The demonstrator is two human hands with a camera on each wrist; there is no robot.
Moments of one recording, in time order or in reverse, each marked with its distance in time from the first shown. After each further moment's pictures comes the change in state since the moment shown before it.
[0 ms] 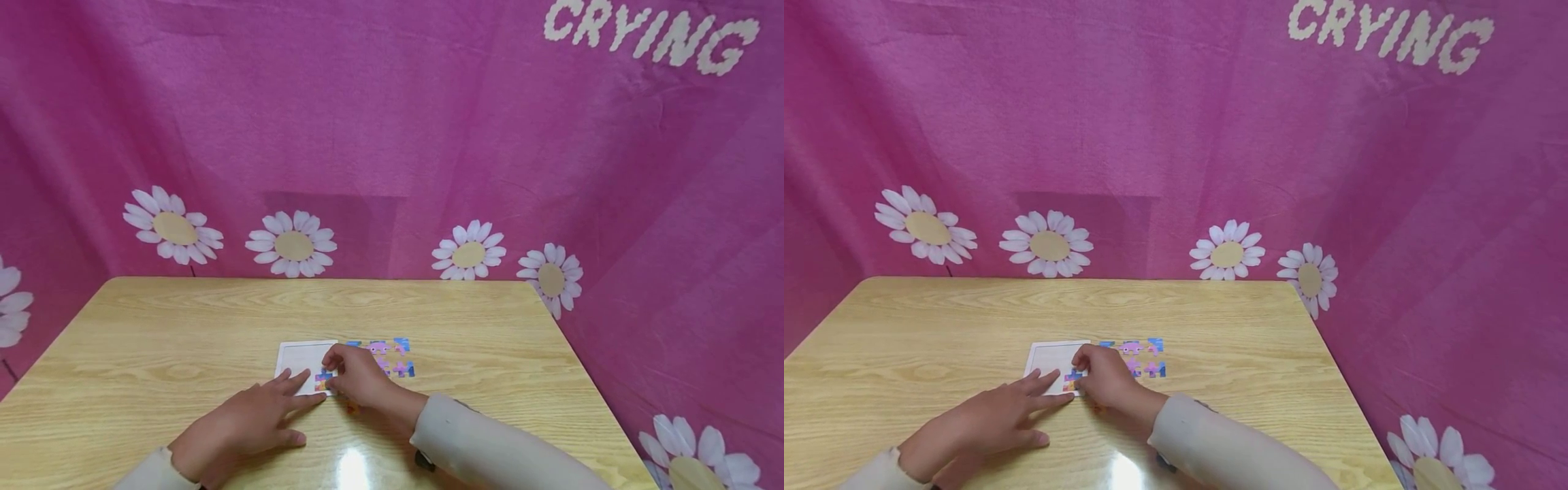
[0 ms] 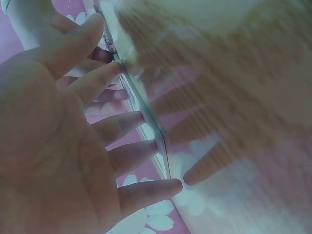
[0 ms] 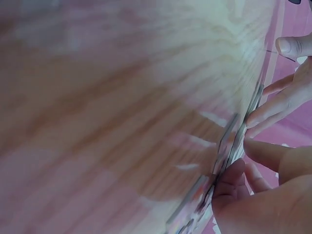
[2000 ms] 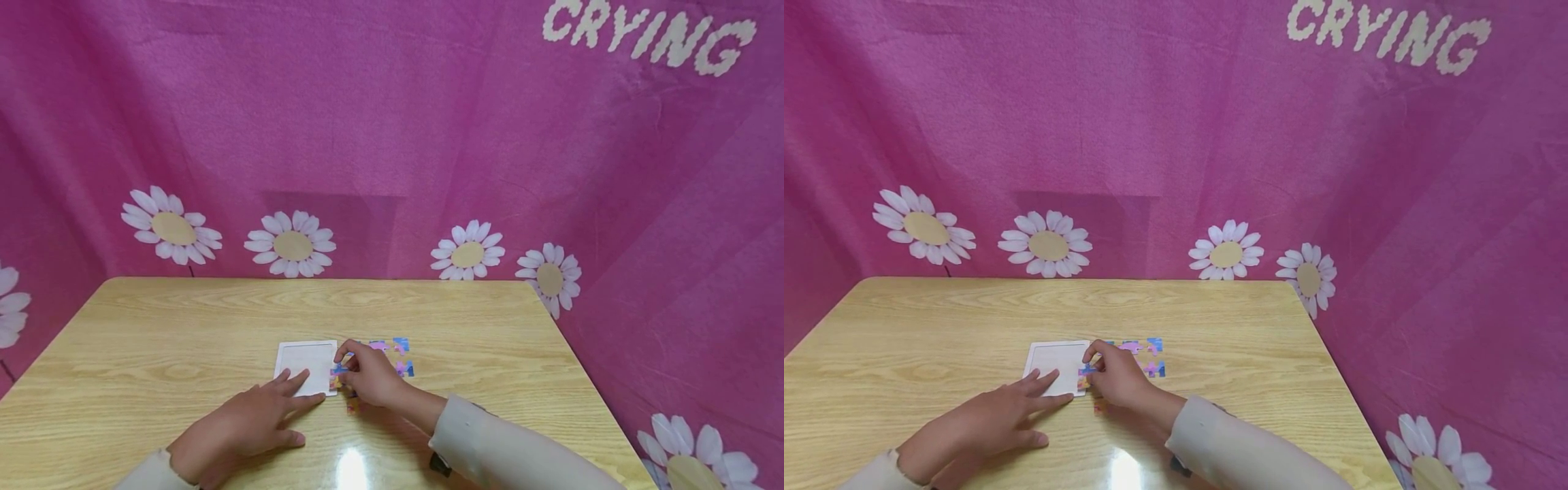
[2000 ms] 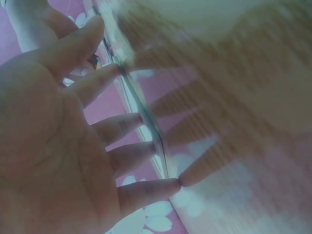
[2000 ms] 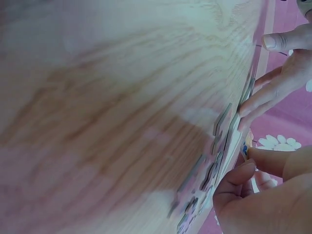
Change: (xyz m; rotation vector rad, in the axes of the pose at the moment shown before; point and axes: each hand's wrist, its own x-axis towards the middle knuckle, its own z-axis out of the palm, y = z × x) left_hand 0.000 -0.001 0.002 0.011 0.005 0.018; right_hand -0.016 0.007 -0.018 0.089 0.008 0.029
